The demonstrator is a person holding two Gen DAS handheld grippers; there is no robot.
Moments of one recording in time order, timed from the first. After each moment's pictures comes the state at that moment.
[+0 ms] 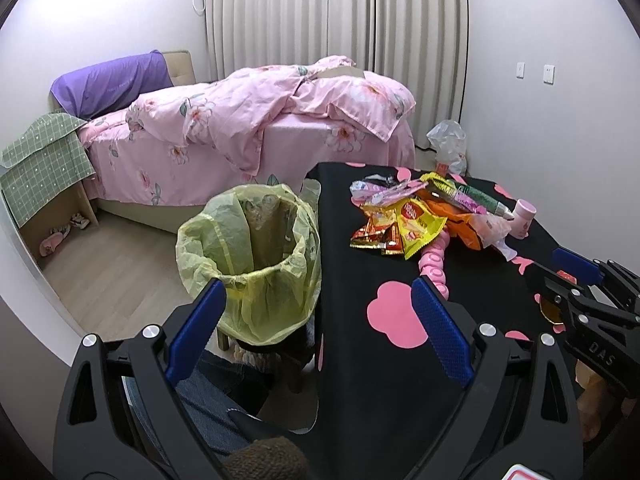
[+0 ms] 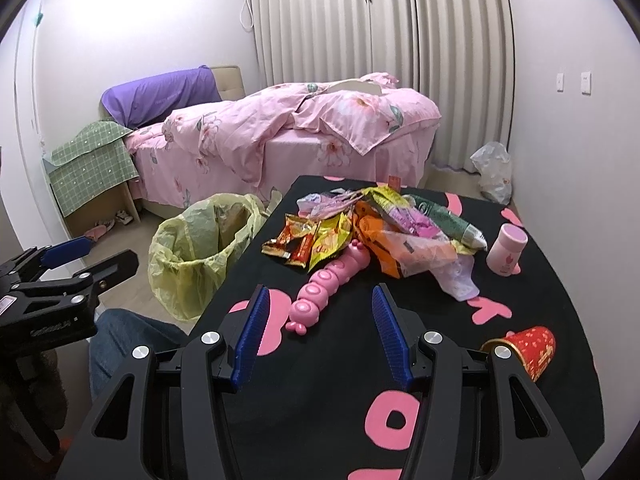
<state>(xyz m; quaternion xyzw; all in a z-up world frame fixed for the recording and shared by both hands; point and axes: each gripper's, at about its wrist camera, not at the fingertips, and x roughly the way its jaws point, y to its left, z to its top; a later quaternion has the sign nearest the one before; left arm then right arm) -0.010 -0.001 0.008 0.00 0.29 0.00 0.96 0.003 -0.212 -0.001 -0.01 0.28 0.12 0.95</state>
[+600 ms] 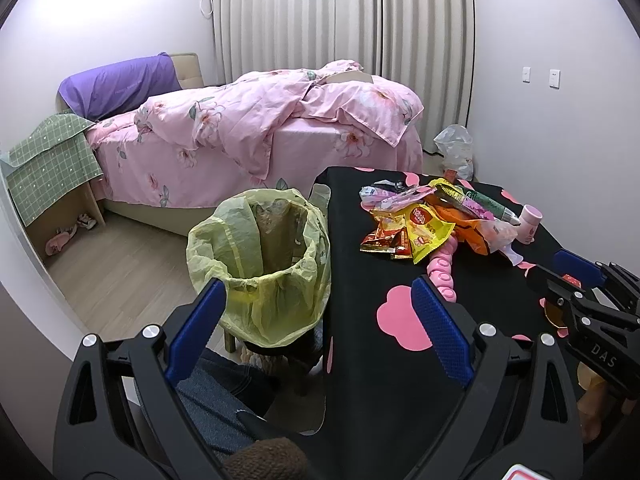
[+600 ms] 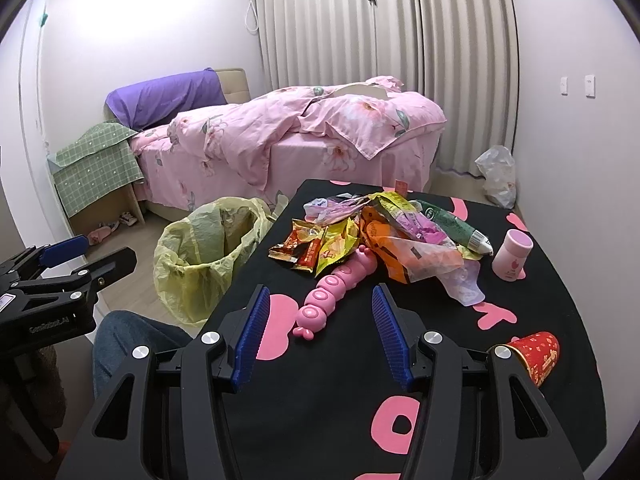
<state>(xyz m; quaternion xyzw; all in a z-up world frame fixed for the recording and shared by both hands) -0.011 0.005 0.011 0.00 0.29 0.02 0.96 0.001 -0.207 -0.004 -0.01 0.27 0.13 0.95</state>
